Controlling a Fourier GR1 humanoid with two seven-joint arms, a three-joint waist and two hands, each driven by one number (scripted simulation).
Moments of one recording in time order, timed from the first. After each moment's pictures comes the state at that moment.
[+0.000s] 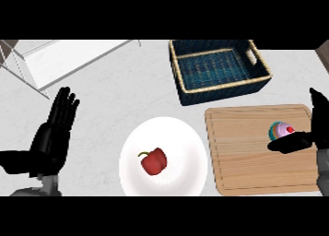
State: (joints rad) left arm -0.02 0.22 -0.13 -1.67 0.18 0.25 -0.02; right arm -0.22 -0.54 0.20 -1.78 0.59 0.07 1.17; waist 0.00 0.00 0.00
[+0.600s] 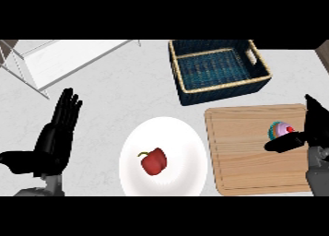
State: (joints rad) left arm -0.02 0.19 -0.12 -1.65 0.16 0.22 -0.03; right arm -0.20 -0.43 0.12 -1.68 0.66 0.10 1.12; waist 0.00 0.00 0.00
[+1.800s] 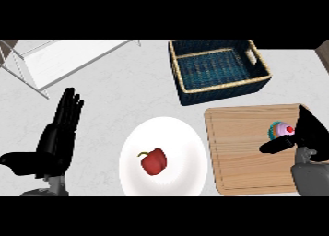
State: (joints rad) left arm -0.01 0.12 -0.09 -1.69 0.08 0.20 0.02; right arm -0.18 -0.27 -0.01 -1.52 0.81 0.10 1.00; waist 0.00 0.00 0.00
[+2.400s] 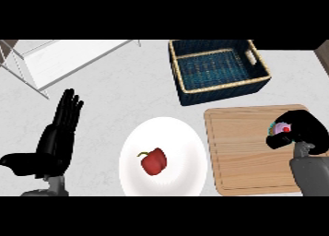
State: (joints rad) left arm -0.01 0.10 -0.06 -1.67 0.06 0.16 -0.02; right arm -0.23 -0.29 -0.01 -1.41 0.83 0.17 0.89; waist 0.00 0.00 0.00
